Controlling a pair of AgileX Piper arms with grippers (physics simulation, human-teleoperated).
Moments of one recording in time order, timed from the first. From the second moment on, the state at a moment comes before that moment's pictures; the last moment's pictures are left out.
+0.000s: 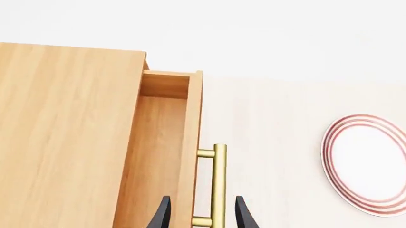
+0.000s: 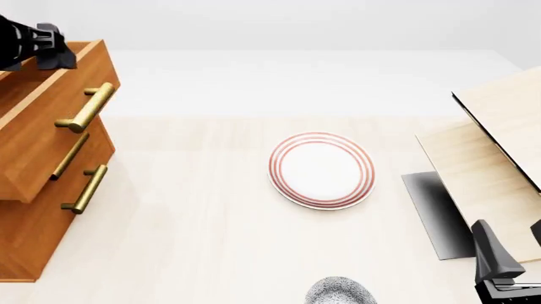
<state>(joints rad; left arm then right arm) 0.06 1.32 -1.52 0.98 -0.01 0.00 0.01 0.00 0.00 0.00</state>
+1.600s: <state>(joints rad) 0.00 1.40 -1.43 0.88 -0.02 0.00 0.01 0.00 0.00 0.00</state>
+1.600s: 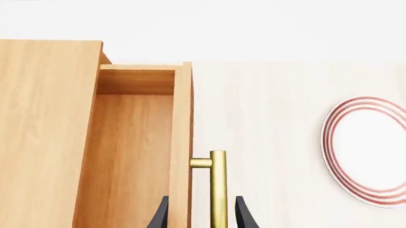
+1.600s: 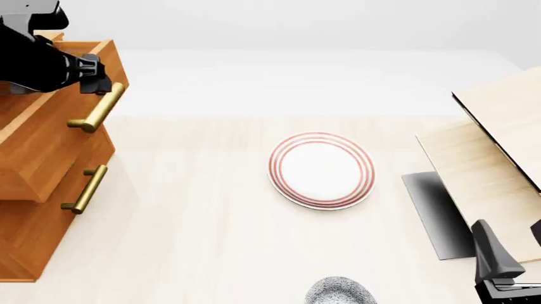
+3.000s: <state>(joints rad) -0.27 1.41 -1.45 0.93 -0.10 0.00 0.01 0.00 0.00 0.00</state>
